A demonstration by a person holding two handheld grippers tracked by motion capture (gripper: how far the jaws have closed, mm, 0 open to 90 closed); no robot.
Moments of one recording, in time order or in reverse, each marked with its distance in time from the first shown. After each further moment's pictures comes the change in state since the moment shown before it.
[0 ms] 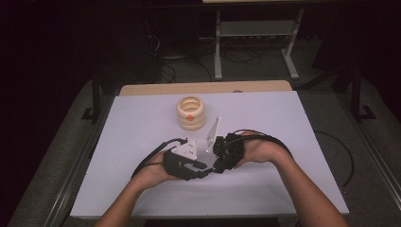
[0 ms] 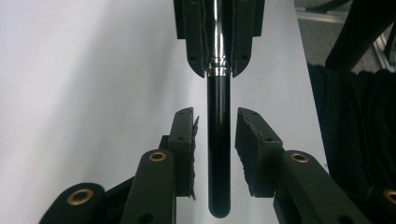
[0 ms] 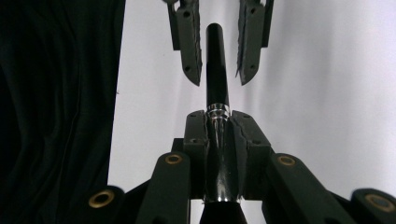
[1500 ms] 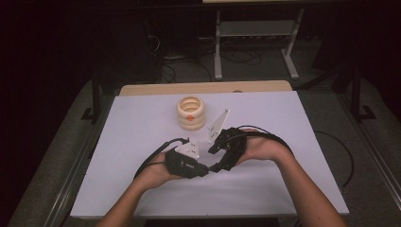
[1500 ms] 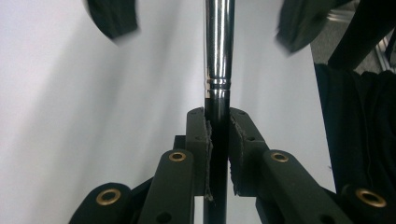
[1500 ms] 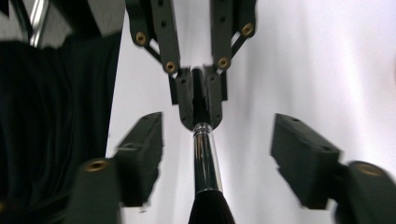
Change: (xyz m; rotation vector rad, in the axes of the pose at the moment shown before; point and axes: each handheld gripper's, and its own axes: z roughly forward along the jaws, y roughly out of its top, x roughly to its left) left arm 0.007 -0.002 0.001 0.012 0.004 -0.029; right arm -0.004 -0.006 -0.017 -0.229 -0.073 0.031
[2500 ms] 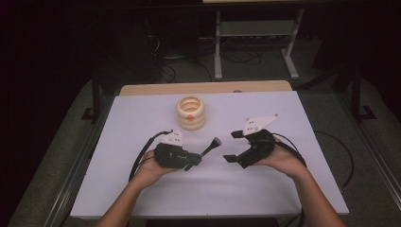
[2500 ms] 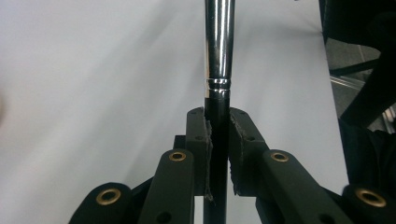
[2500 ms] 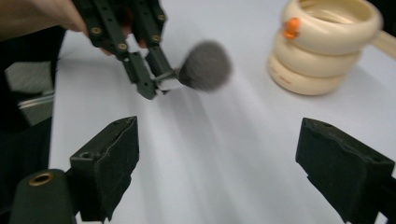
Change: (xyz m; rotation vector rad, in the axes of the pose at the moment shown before) left arm 0.019 -0.024 -0.021 -0.194 0.077 -0.168; right arm 0.013 -0.075 -0.027 -0.367 -0.299 0.284
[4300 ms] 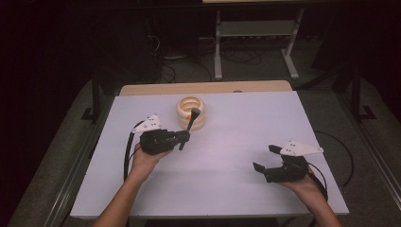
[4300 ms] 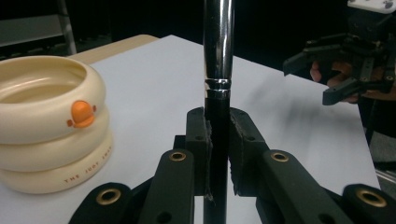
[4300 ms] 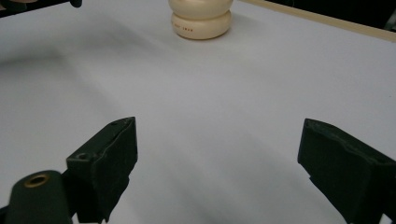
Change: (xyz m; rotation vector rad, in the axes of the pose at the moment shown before) left arm 0.027 -0.004 -0.035 -0.325 0.172 -0.107; right arm 0.014 -0.096 -0.046 -0.116 -0.323 0.218
